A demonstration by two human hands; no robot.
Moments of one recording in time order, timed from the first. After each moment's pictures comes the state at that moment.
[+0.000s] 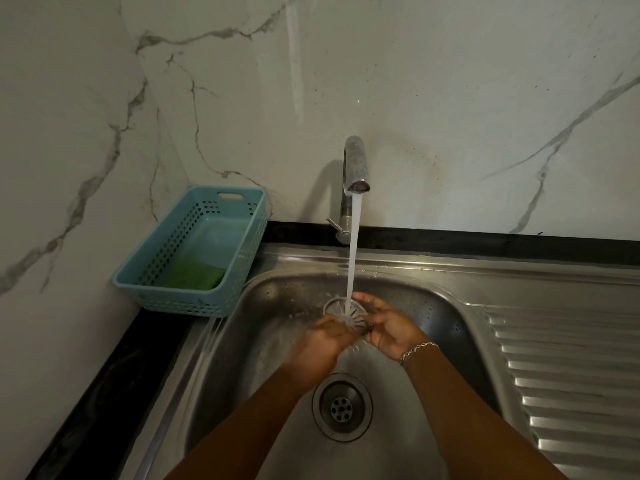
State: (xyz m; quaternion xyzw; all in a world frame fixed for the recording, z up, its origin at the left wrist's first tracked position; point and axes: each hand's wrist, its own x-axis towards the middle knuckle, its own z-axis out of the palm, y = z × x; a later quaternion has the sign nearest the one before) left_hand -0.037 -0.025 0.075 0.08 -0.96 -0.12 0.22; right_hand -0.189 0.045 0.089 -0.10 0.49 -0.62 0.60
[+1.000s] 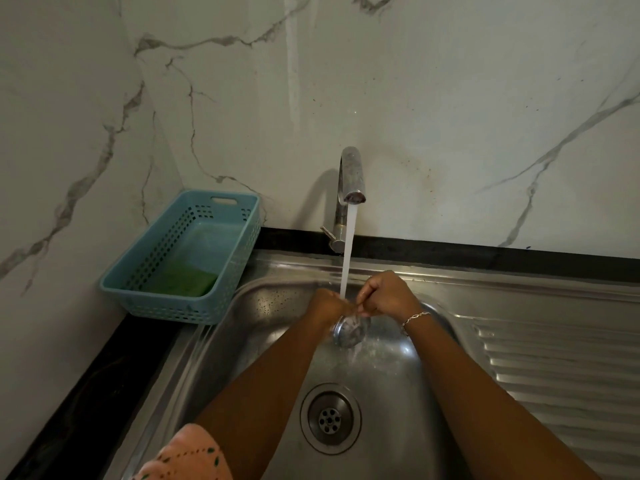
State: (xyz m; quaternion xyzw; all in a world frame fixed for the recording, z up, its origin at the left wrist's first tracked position) left_hand -0.113 -0.045 0.131 0.51 -0.62 -0.59 0.07; right_hand -0.205 0.023 0.159 -0.37 0.80 -0.34 0.32
